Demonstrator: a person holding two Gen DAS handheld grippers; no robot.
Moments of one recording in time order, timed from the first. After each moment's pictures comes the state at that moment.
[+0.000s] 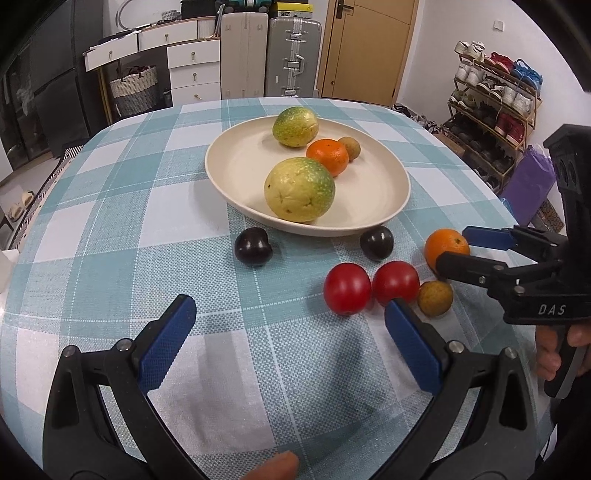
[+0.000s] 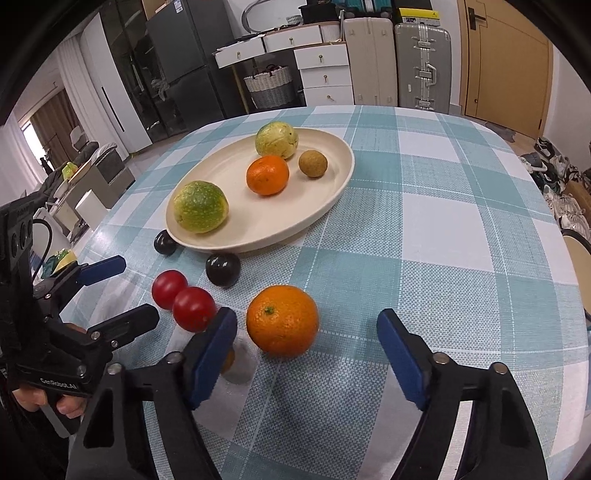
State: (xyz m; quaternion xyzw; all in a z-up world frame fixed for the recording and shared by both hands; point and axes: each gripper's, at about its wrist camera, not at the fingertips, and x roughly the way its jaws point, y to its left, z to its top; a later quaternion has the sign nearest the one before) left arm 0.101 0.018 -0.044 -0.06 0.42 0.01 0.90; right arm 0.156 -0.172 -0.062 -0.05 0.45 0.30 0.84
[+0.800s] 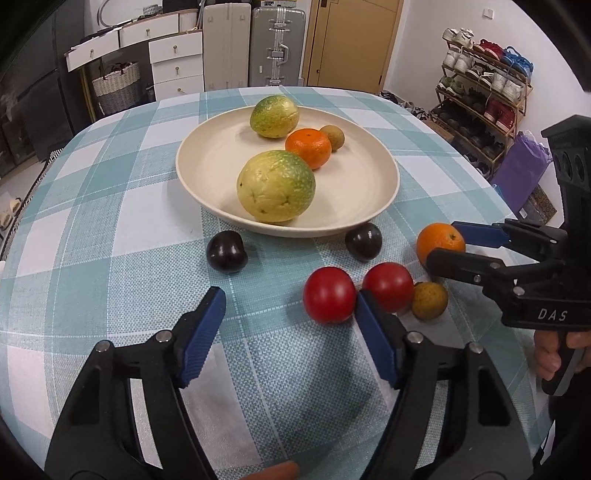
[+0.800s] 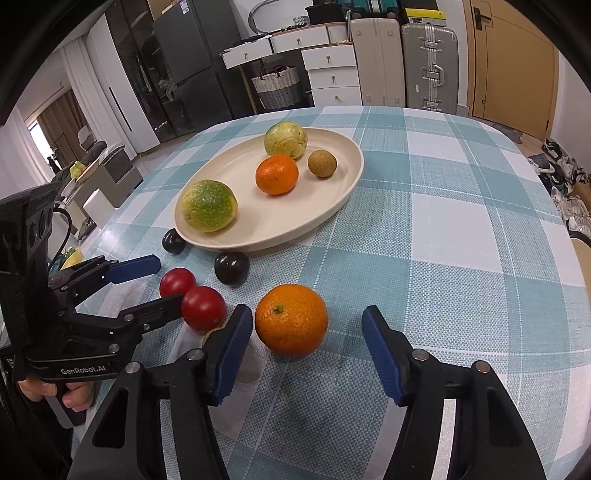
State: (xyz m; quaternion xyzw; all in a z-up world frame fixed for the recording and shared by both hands) left arm 0.118 0.011 -0.051 -0.05 0.44 -0.02 0.90; right arm 0.154 -0.173 -0.061 -0.04 0.45 0.31 0.84
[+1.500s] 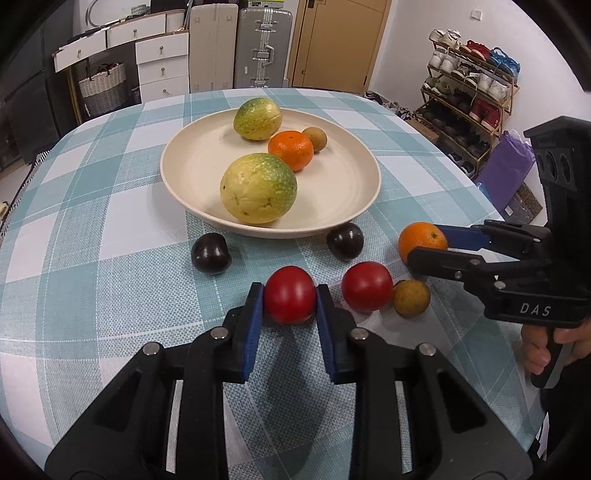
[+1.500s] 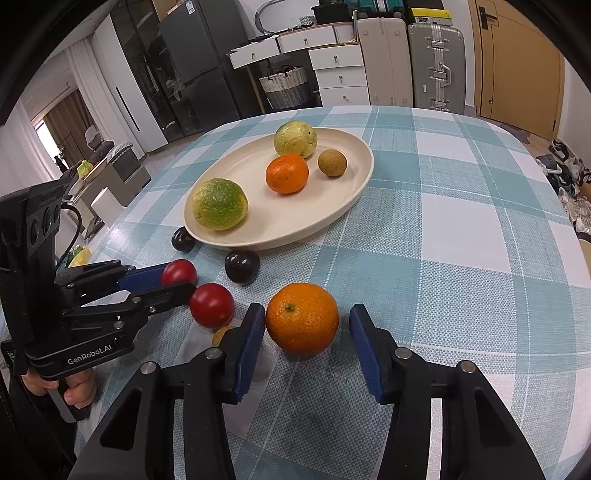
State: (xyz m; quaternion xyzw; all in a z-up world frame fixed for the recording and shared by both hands) left arm 0.114 0.010 -0.047 -0.06 0.44 -0.05 0.90; right arm 0.153 -0.170 -0.062 -0.04 0.45 0.33 0.83
